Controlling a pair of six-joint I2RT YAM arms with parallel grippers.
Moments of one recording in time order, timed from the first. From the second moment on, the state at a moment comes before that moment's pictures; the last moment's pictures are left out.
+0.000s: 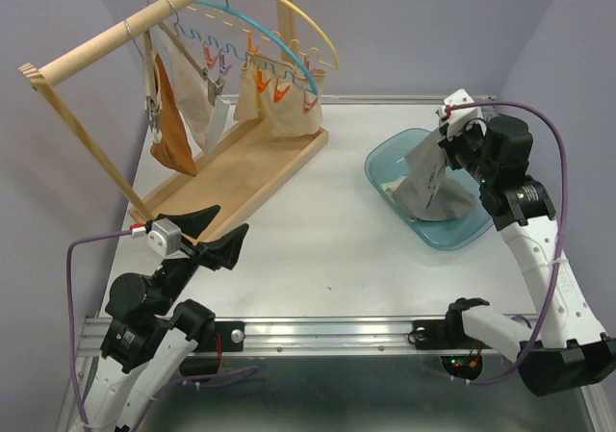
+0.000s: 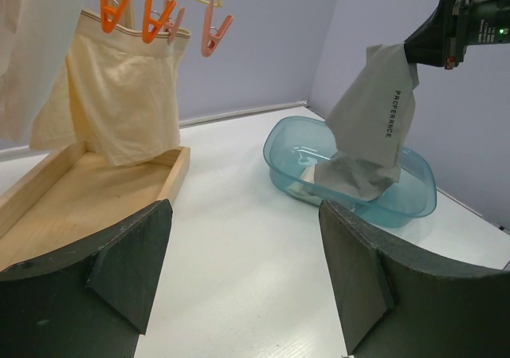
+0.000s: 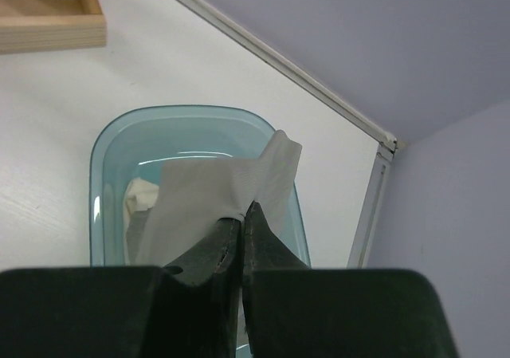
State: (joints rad) left arm -0.52 0.06 0.55 -0.23 0.09 -0.20; right arm 0.18 1.03 1.21 -0.46 -0.11 -0.47
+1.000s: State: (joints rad) left arm -0.52 0.06 0.55 -0.24 0.09 -0.20; right arm -0.06 1.22 1.14 -0.33 -0.30 -0.42
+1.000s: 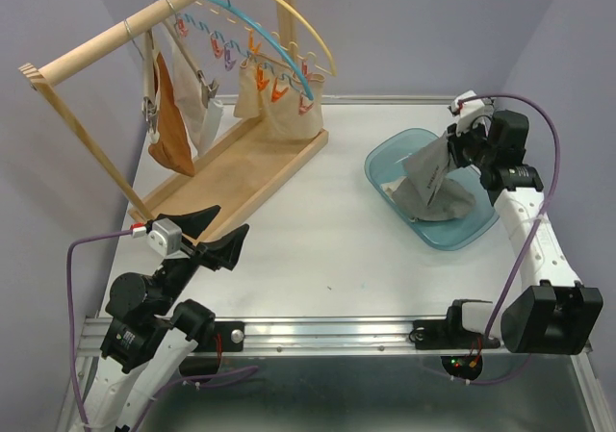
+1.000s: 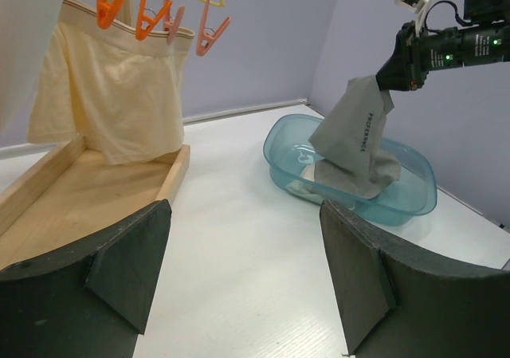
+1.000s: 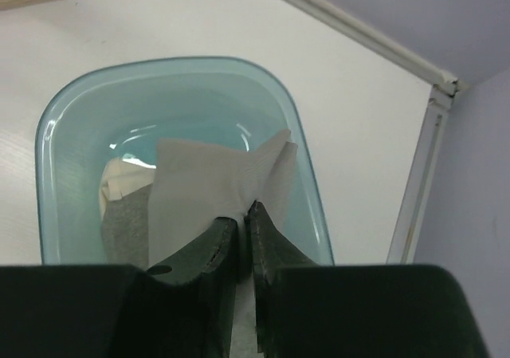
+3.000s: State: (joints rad) left arm -0.52 0.08 0.55 -0.25 0.05 -0.21; right arm 0.35 1.91 2.18 -0.46 -0.68 -0.21
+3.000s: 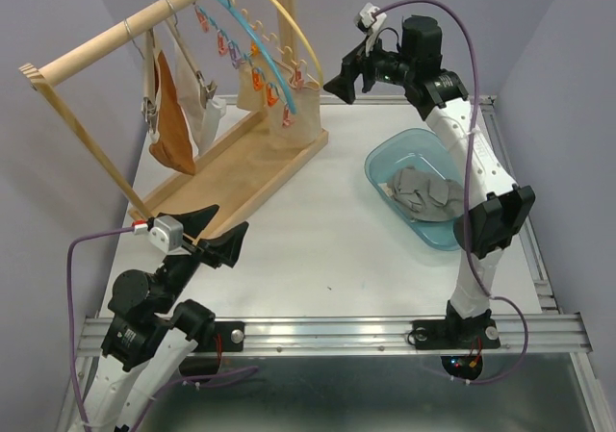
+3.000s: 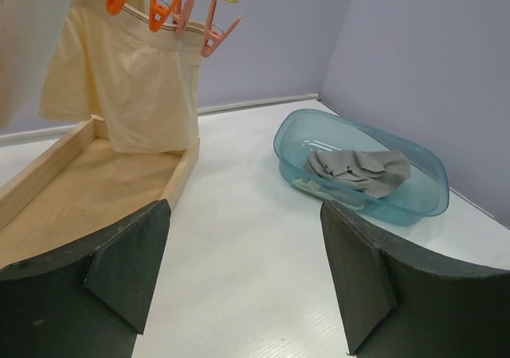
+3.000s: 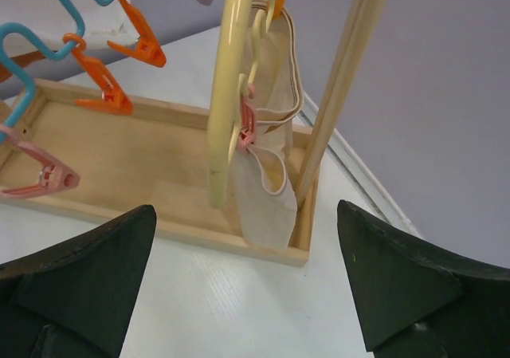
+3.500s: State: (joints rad) left arm -0.52 0.09 0.55 -0.25 0.05 -0.21; right arm 0.43 2.10 2.41 -0.35 -0.62 -0.04
